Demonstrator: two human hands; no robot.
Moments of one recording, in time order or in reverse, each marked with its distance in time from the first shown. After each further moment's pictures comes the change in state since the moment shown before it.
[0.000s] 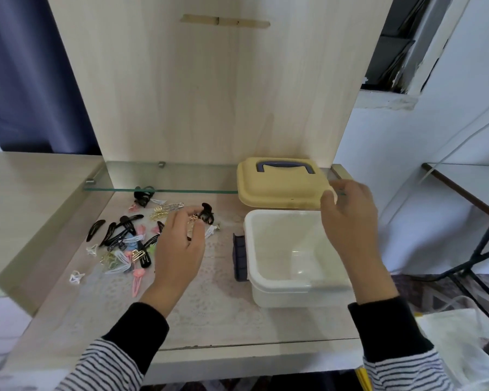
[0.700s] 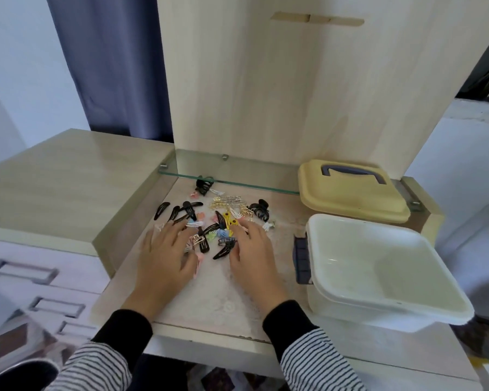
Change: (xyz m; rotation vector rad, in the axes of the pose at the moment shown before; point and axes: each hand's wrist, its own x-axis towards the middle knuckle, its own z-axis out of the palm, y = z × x) left_hand -0.026 -0.114 -0.100 0.724 -0.096 0.073; right_hand -0.131 -0.055 0.188 -0.074 -0.536 -0.461
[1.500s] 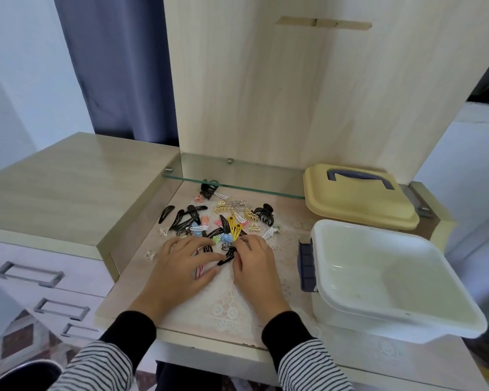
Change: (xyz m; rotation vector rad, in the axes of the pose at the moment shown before) left_hand 0.002 0.006 0.001 -0.030 0.001 0.307; right_hand -0.007 0.012 0.021 -0.036 0.054 -0.045
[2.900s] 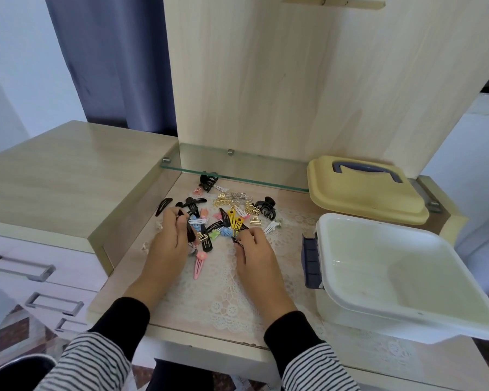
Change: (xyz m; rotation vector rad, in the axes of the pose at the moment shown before) left_hand 0.019 0.006 -0.012 -0.596 0.186 -0.467; right_hand 0.001 0.001 0.000 0.129 0.049 -0.008
